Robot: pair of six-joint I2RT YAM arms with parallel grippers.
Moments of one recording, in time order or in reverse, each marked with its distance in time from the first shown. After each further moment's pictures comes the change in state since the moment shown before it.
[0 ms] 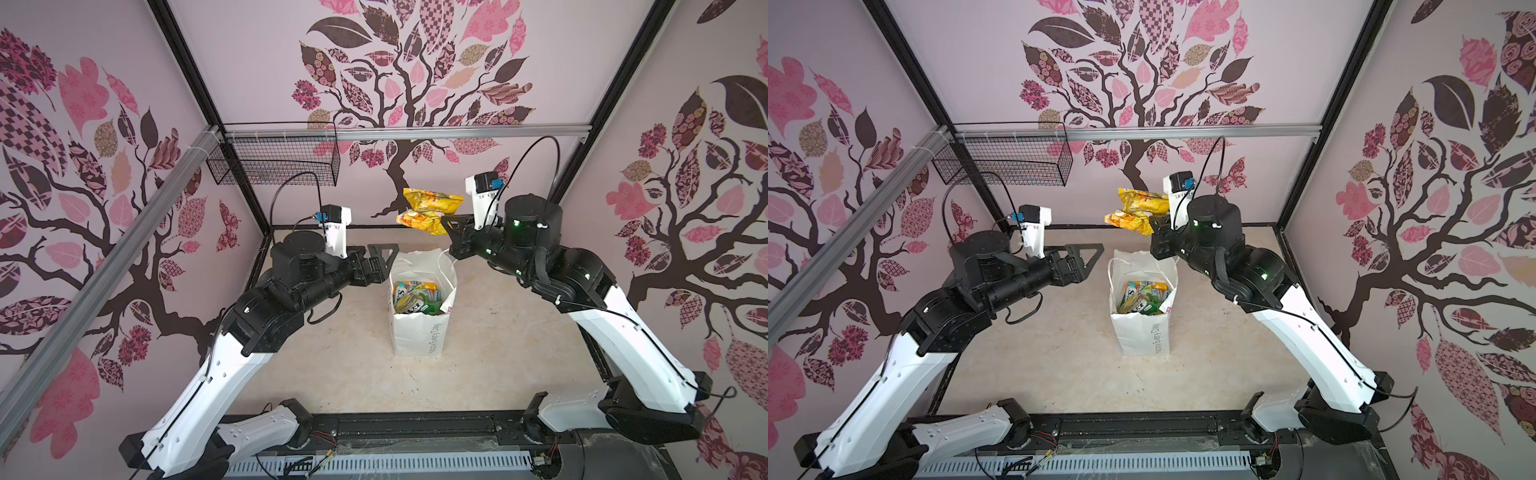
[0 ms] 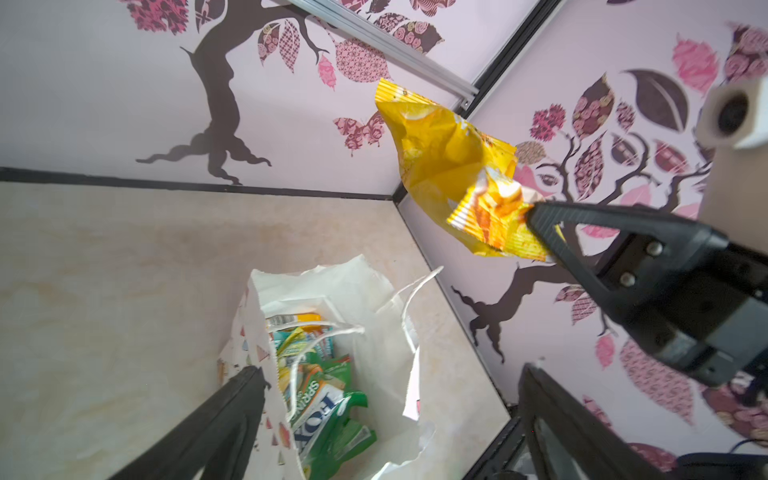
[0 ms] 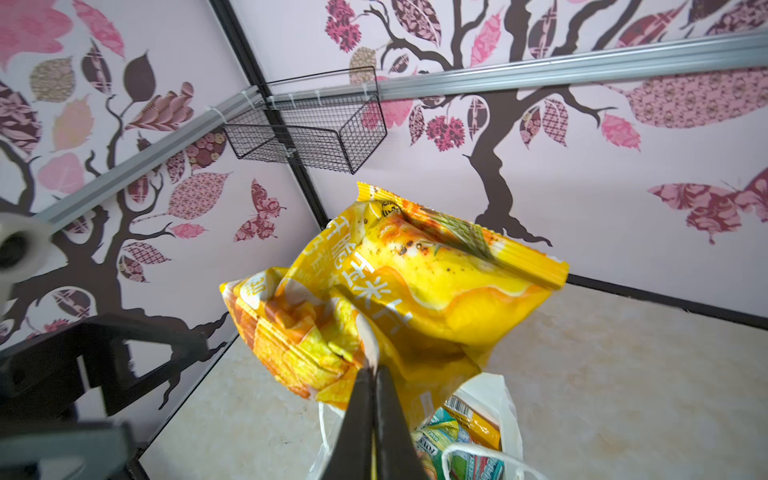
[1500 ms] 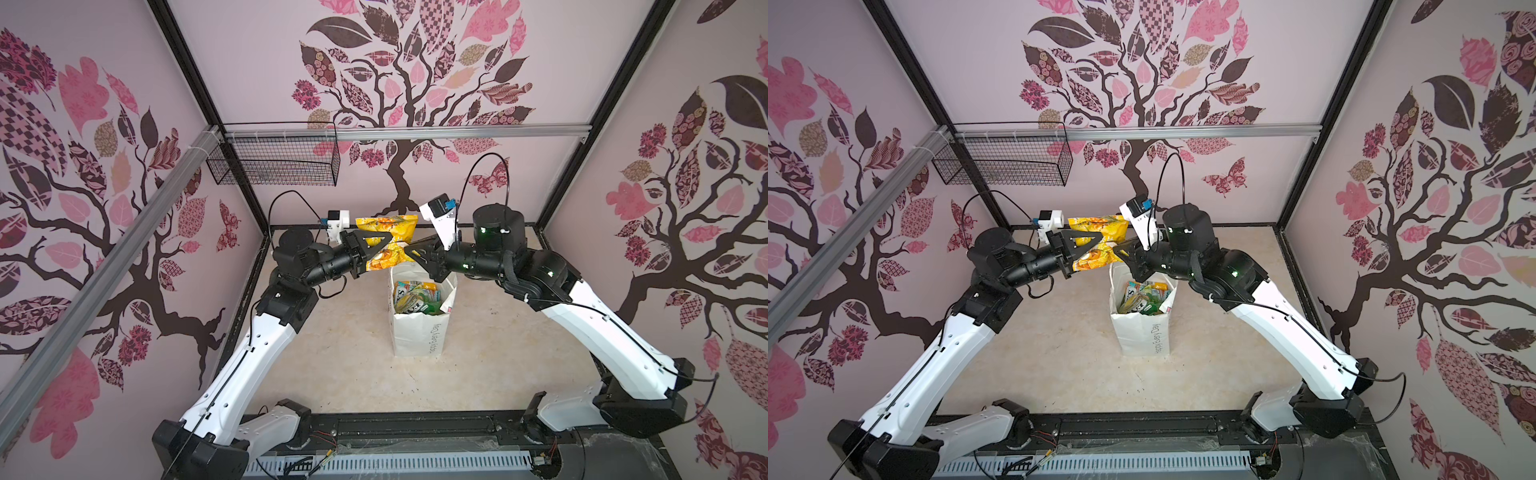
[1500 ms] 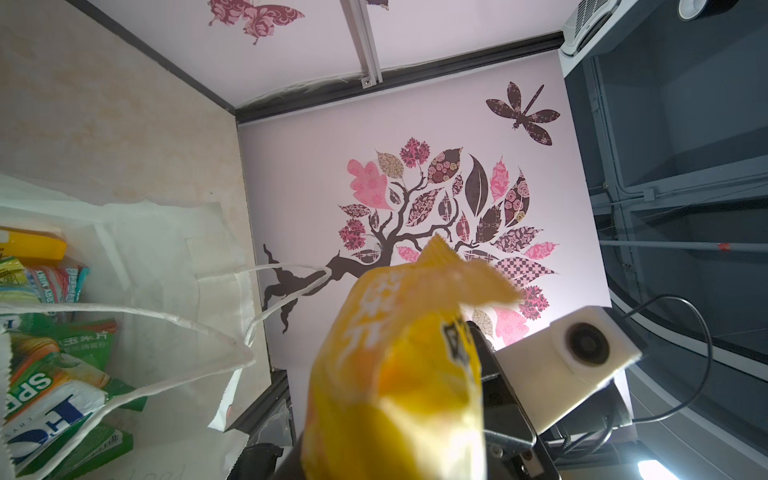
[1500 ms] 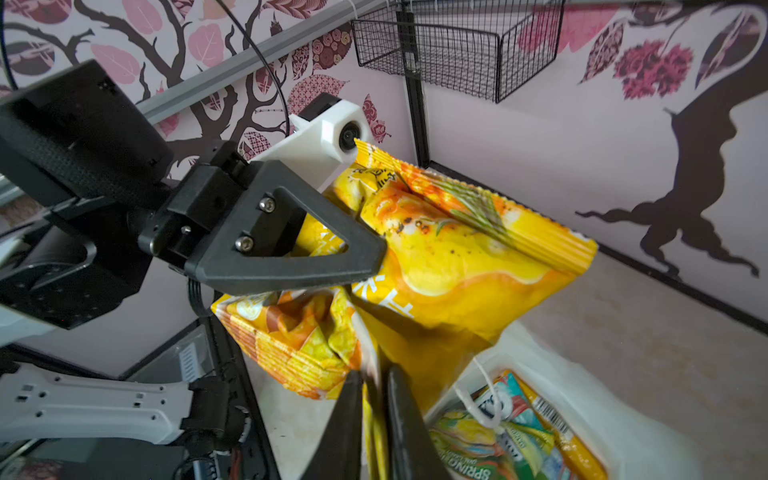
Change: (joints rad) left arm 0.256 0.037 -0.353 0.647 0.612 -0.737; right arm 0.029 0.053 -0.094 0.034 -0.357 -0.095
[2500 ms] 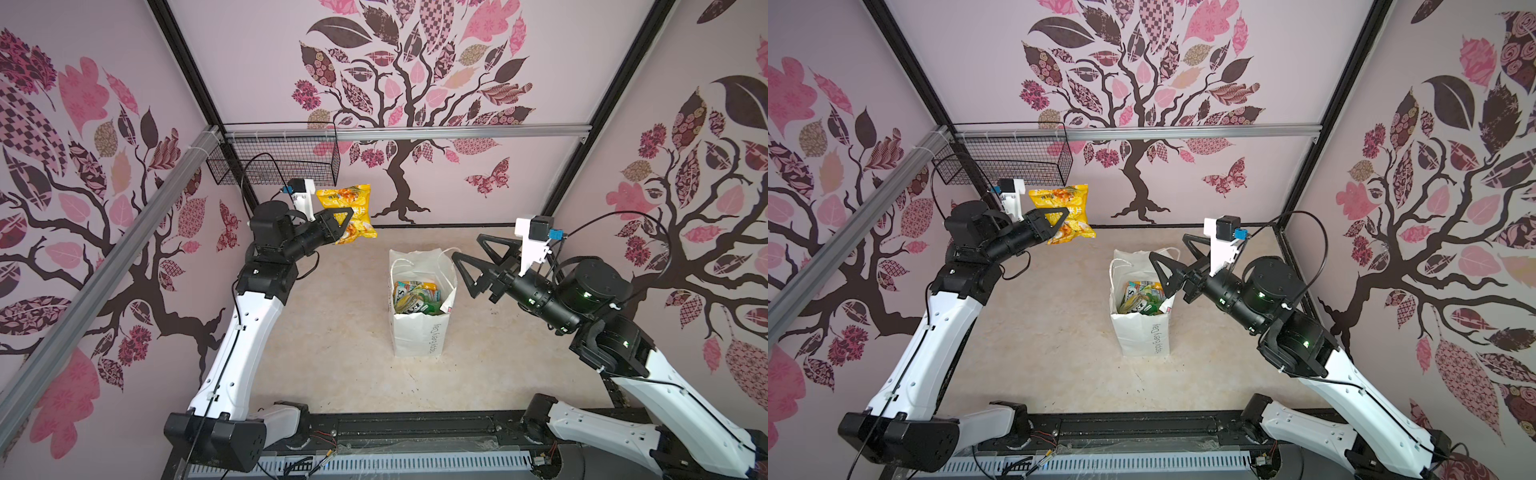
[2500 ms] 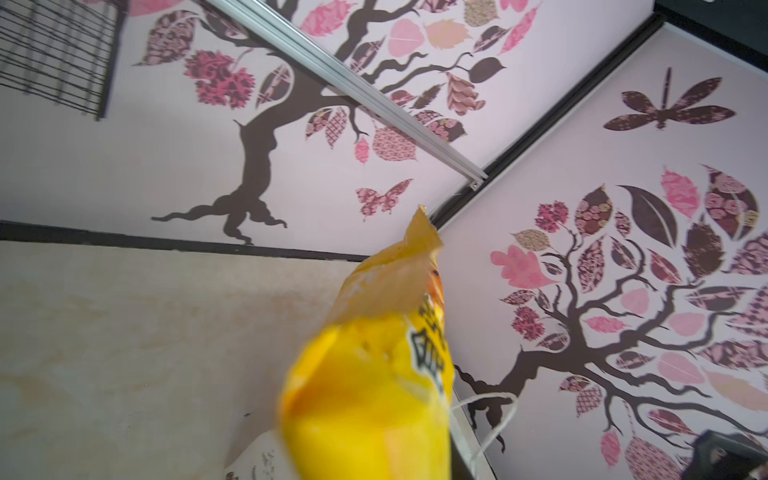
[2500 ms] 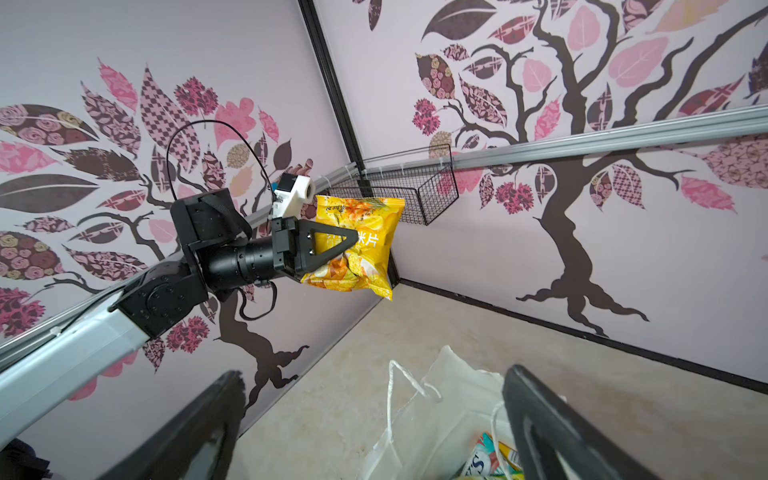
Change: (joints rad) left arm 0.263 0.135 0.225 -0.261 -0.174 0.741; right arm 0.008 -0.497 -0.482 0.390 0.249 0.109
